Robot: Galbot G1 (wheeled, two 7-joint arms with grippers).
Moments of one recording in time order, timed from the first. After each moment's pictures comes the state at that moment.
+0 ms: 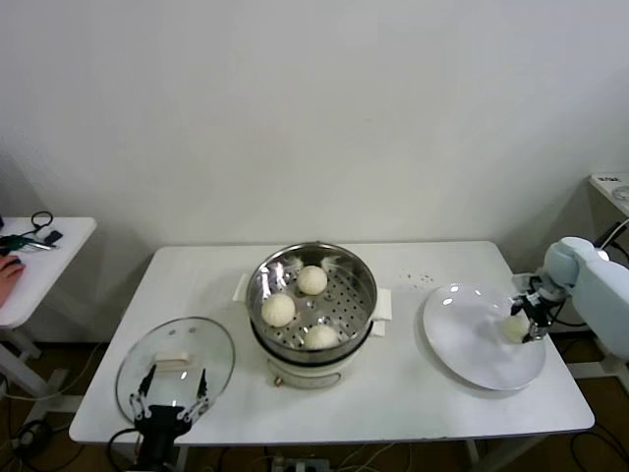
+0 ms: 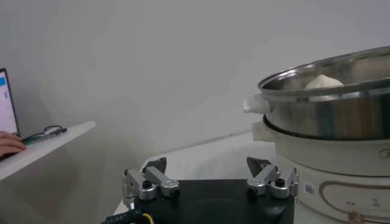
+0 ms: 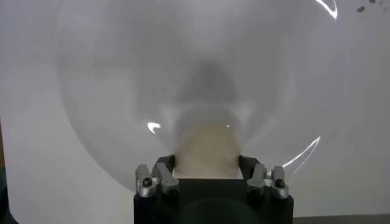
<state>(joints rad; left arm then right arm) 1.82 -1.50 -0.63 -2.11 0.14 -0.03 -0.05 -0.03 0.76 -0.67 0.69 -0.31 0.12 -1.18</state>
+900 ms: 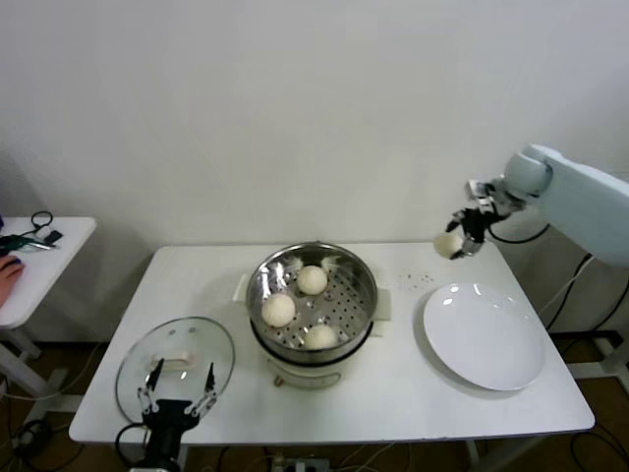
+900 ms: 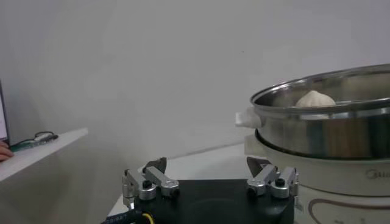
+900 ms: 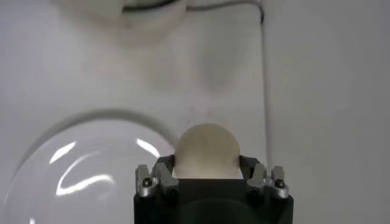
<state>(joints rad) 1.81 -1.51 -0.60 -2.13 0.13 -0.04 -0.05 0.60 0.87 -1.32 0.94 0.43 -0.11 -1.09</state>
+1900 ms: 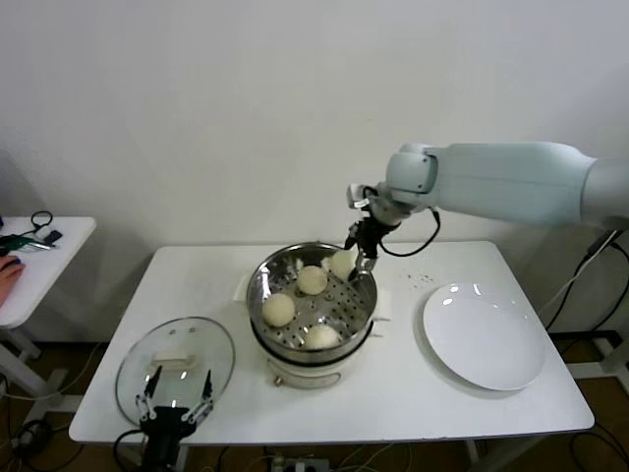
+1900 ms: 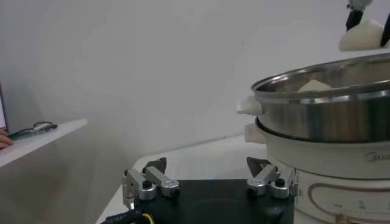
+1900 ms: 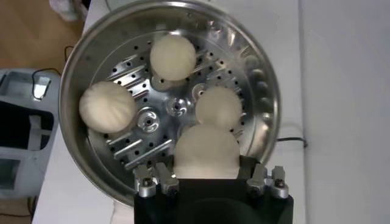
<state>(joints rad) 1.82 -1.47 -0.61 -2.09 0.09 -0.06 -0.06 0.86 1.17 -1.78 1.28 1.00 -0.32 -0.81</state>
